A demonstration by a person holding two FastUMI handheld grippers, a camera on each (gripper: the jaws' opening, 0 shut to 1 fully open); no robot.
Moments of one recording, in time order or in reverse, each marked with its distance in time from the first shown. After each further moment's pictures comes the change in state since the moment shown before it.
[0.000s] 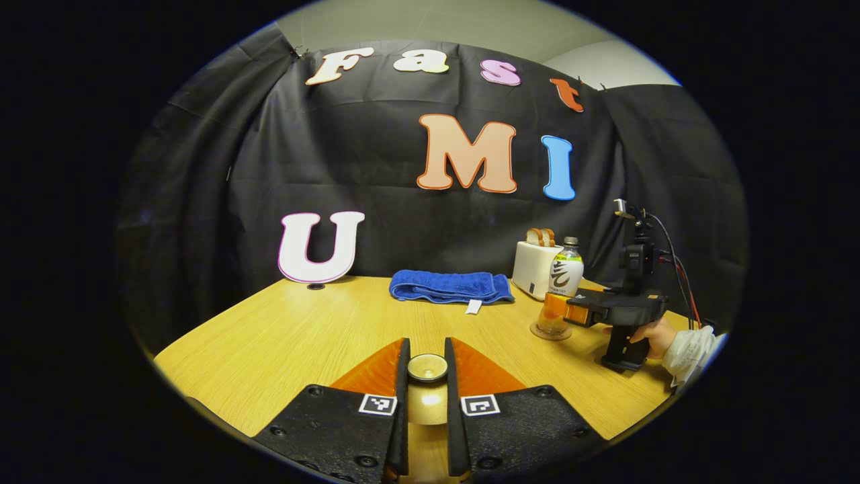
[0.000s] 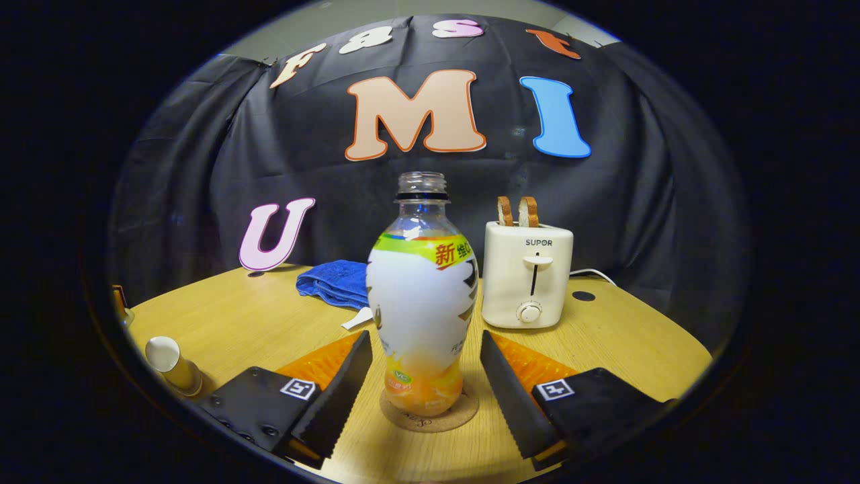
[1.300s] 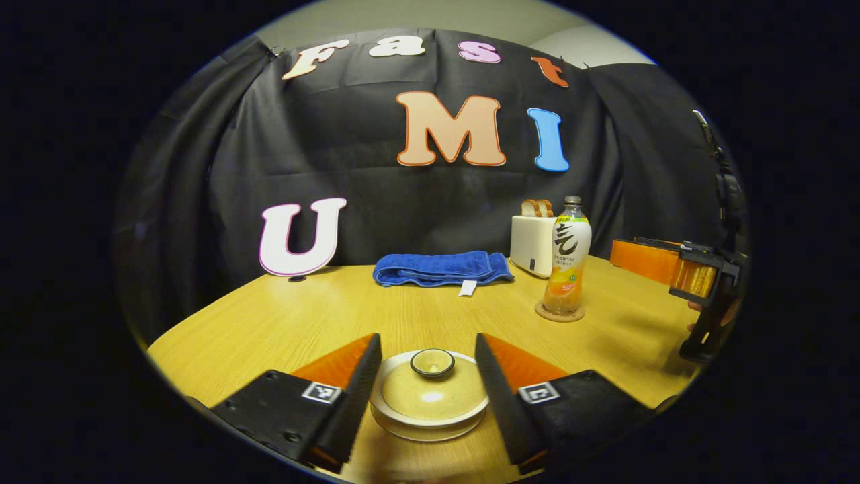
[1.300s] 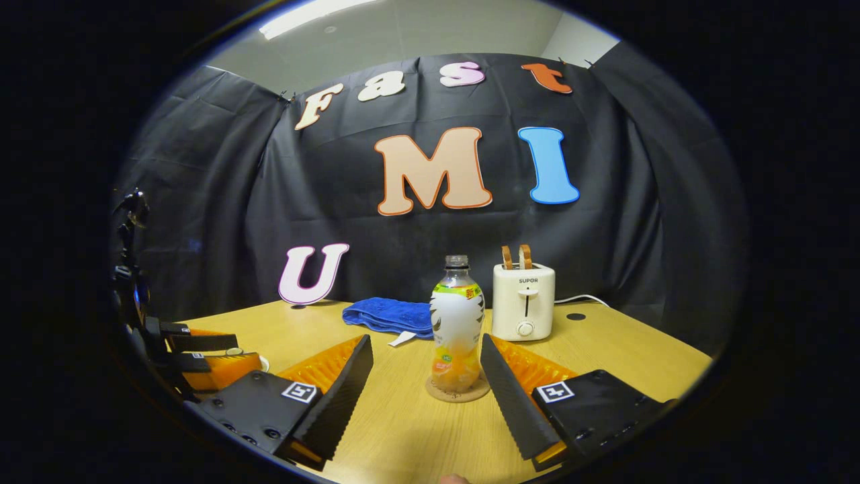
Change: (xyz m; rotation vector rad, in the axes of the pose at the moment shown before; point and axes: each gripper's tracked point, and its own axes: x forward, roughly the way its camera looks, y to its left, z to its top) left arm 0.041 -0.012 -0.040 0.072 0.018 0.026; right arm -0.130 0.030 0.036 0.047 -0.187 0.076
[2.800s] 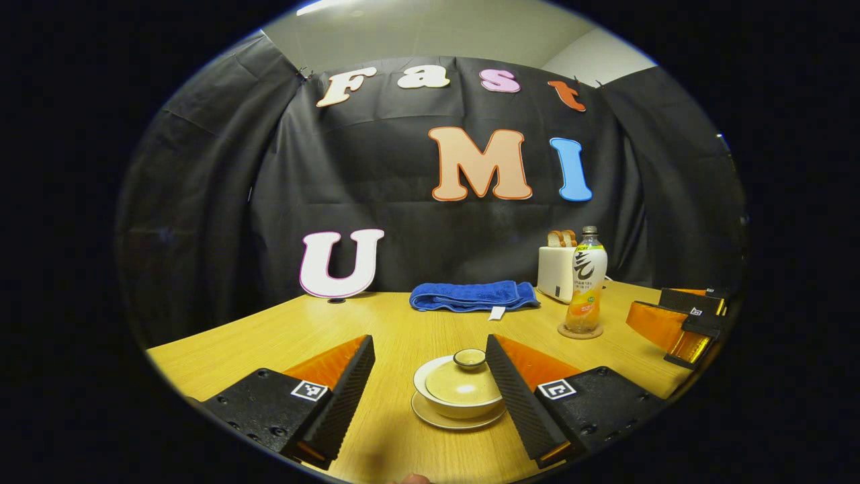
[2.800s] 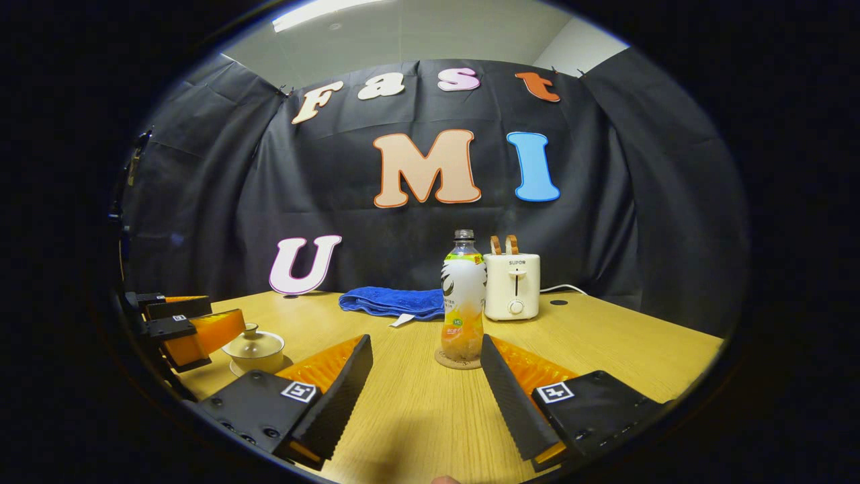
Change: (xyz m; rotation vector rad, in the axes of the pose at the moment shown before) left arm -0.034 0.025 0.018 -0.008 -0.138 0.117; right arm -0.042 0.023 -0.036 -0.024 -0.003 -0.099
